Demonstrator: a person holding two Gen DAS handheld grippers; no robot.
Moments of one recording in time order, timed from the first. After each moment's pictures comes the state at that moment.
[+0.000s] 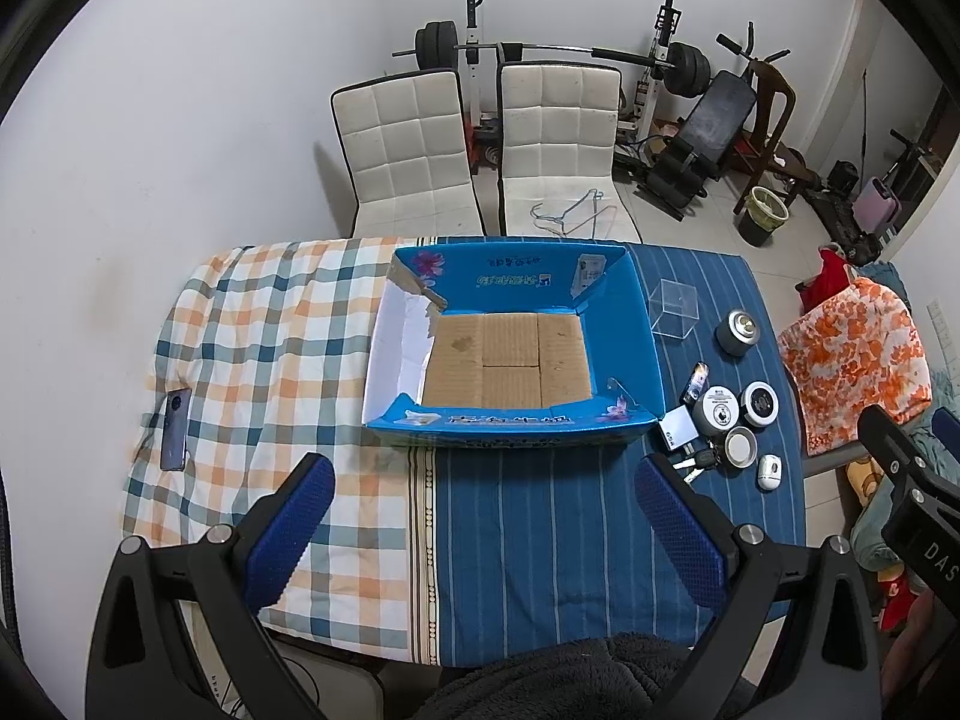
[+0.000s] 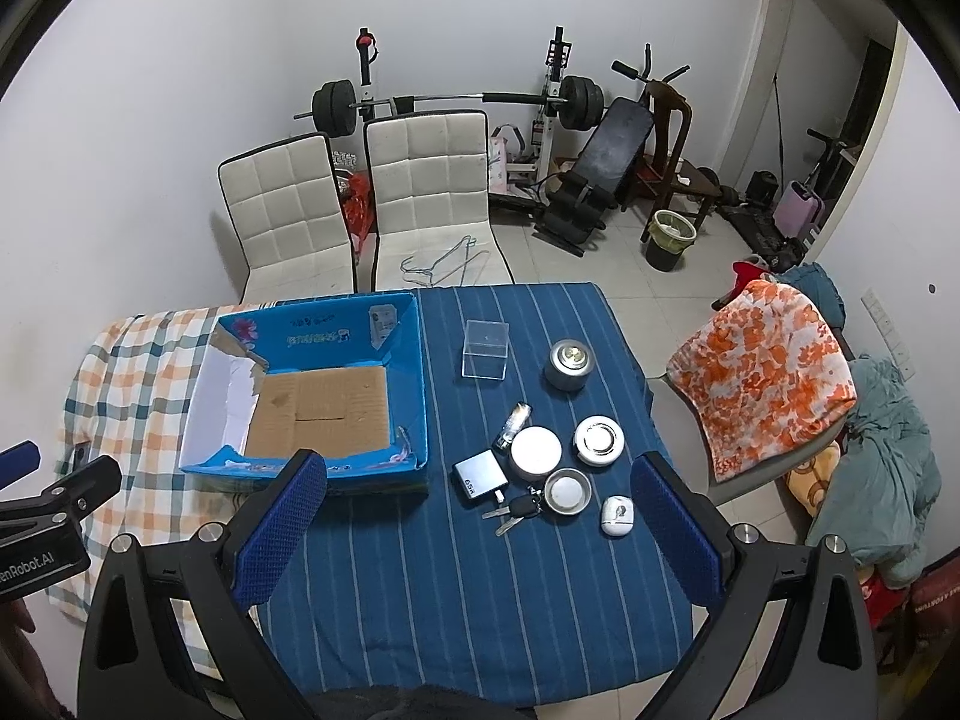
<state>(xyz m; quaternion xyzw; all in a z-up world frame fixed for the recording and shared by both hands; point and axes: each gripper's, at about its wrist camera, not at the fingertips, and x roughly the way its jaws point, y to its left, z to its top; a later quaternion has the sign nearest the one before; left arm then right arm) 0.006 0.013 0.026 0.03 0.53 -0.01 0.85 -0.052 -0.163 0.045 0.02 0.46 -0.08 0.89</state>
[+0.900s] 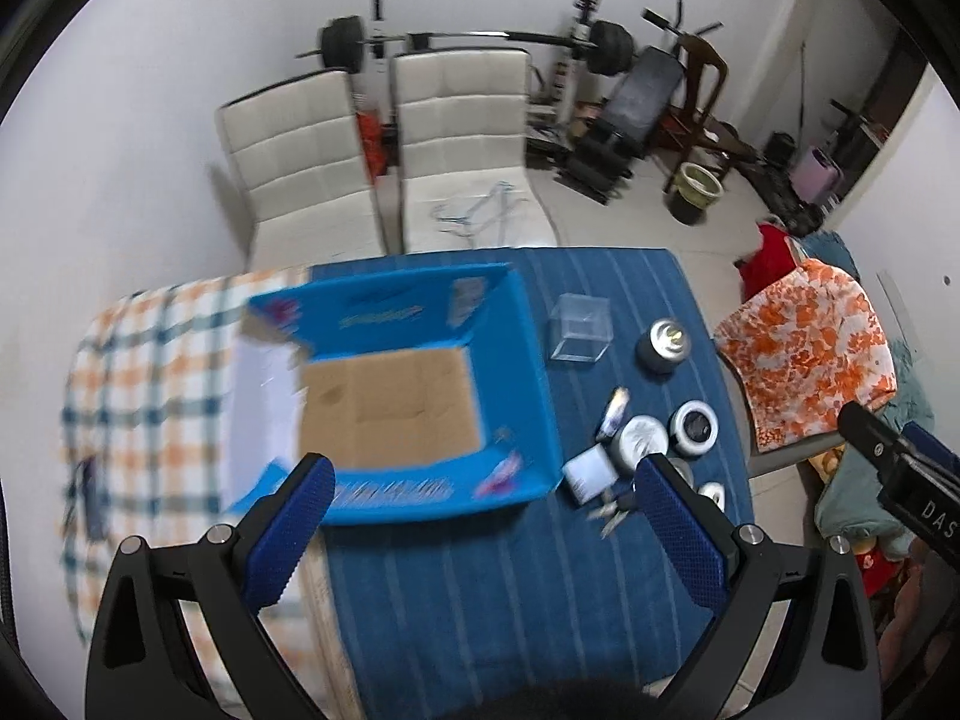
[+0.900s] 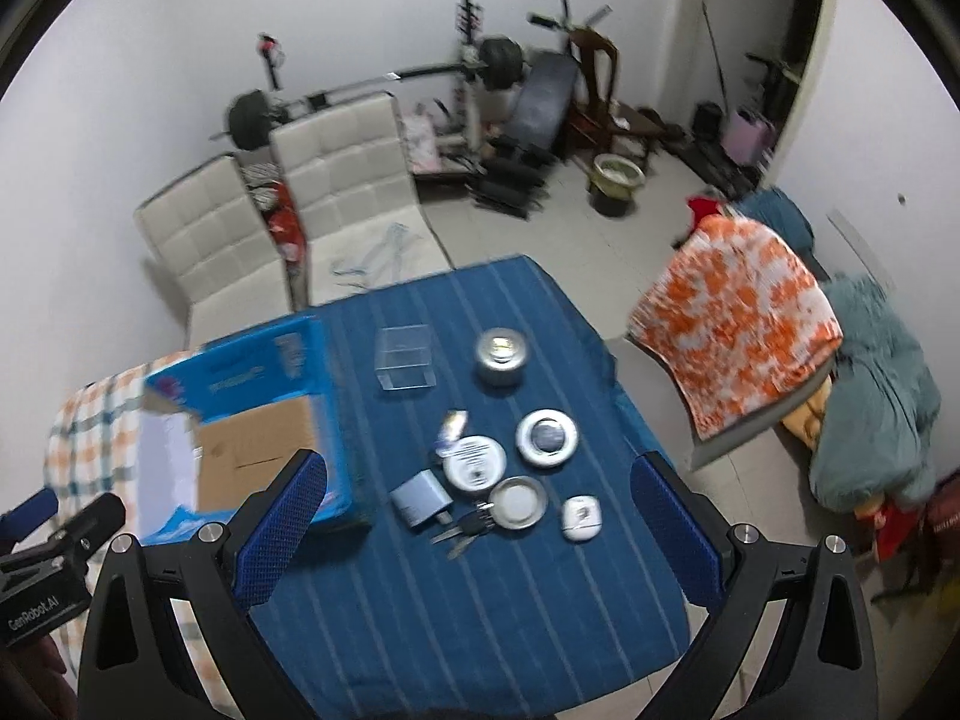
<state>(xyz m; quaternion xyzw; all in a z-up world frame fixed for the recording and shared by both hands) 0.117 -0.107 -0.029 0.03 0.54 -0.11 0.83 0.027 -0.292 -0.003 0.10 0.50 -0.15 0.85</state>
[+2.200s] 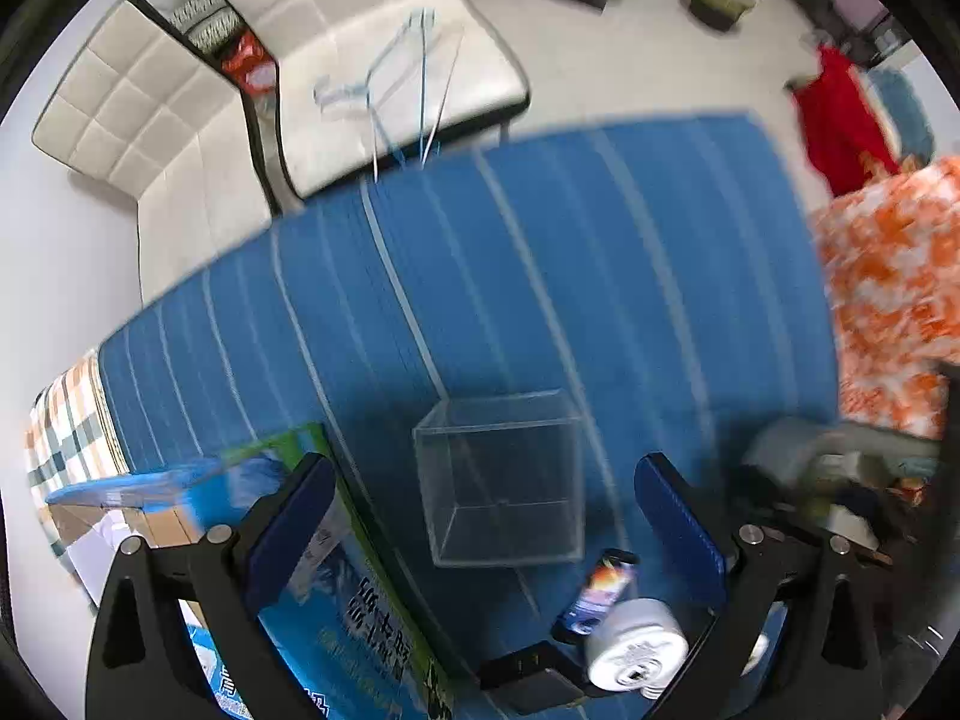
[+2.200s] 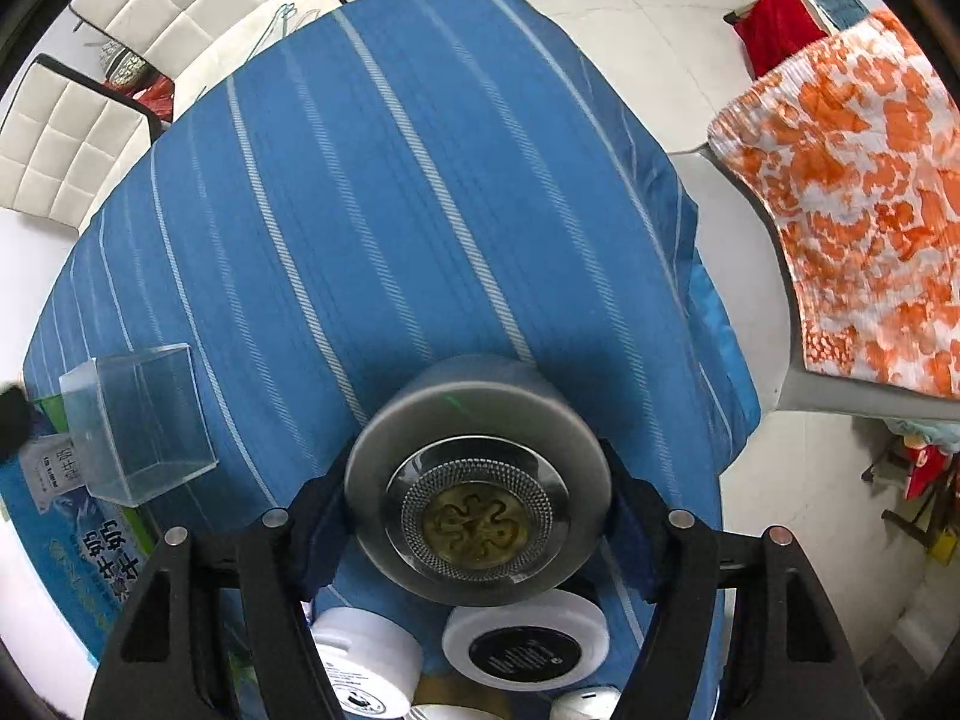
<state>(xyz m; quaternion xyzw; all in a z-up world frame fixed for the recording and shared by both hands) 0.351 -0.315 -0.288 0.15 0.72 -0.09 0.67 0.249 -0.466 -0.345 0.19 0.72 -0.12 0.66</state>
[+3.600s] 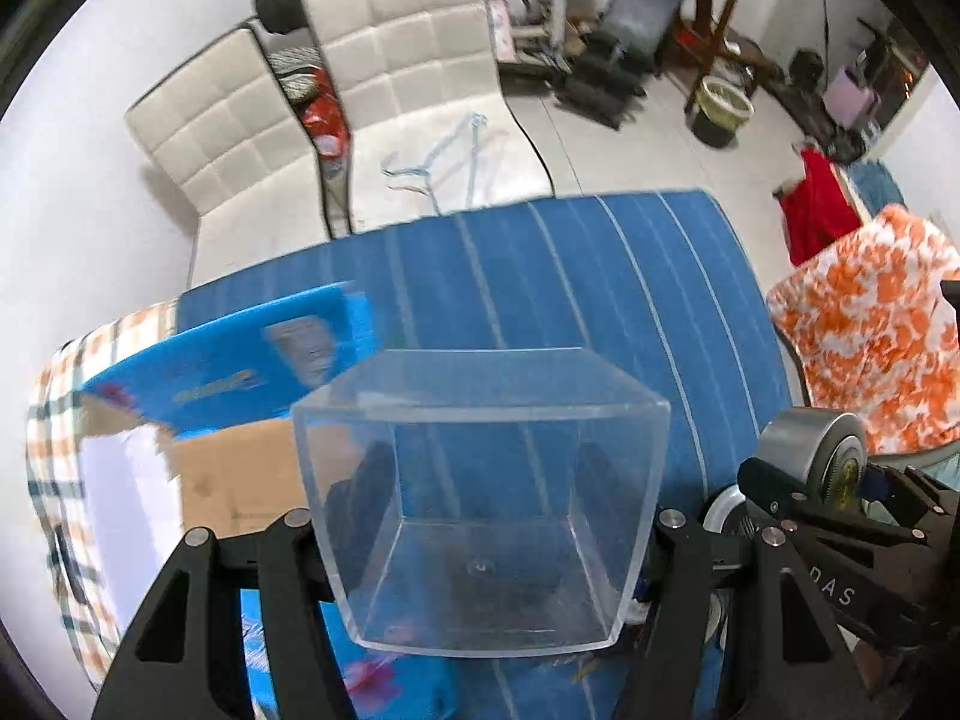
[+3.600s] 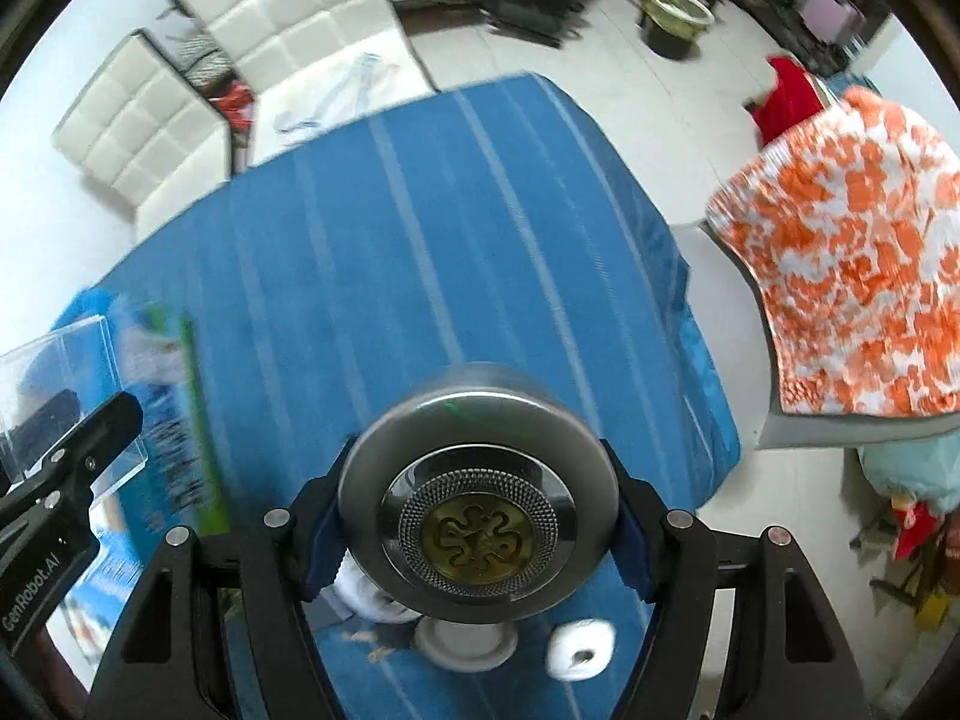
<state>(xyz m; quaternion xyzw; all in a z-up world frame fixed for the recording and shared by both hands) 0.227 -0.232 -0.163 0.08 0.59 -0.09 0.80 0.196 -0.393 -0.223 0.13 0.64 -0.07 0.75</state>
